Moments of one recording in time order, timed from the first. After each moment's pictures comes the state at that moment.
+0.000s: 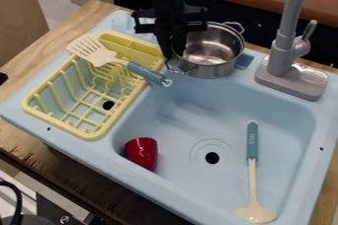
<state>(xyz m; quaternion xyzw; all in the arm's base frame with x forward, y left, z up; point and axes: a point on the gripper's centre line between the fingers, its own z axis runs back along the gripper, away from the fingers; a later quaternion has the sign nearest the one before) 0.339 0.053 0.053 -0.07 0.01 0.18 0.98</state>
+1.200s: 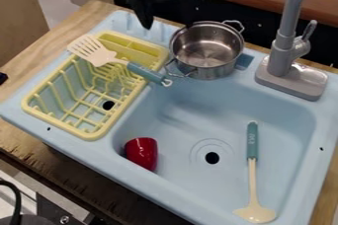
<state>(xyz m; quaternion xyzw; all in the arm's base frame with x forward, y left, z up) 0.342 0.059 0.105 -0.05 -0.10 0.18 0.98</state>
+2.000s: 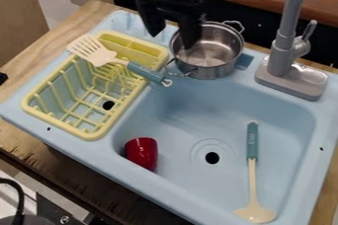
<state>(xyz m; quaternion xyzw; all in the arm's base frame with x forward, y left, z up) 0.308 0.040 0.105 -0.04 -0.10 -0.06 0.99</state>
